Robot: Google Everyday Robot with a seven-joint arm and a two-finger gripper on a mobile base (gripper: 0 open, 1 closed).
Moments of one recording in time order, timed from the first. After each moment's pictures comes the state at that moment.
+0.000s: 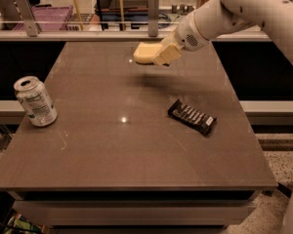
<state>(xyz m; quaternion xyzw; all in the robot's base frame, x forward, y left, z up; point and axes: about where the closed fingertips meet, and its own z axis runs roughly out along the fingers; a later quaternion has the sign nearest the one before) 0.689 -0.053 0.906 -0.54 0.74 0.15 0.37</state>
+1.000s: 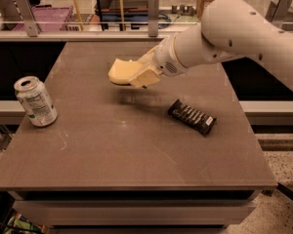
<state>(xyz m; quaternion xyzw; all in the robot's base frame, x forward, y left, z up) 0.618 0.014 0.890 -0.55 0.70 0.17 0.41</state>
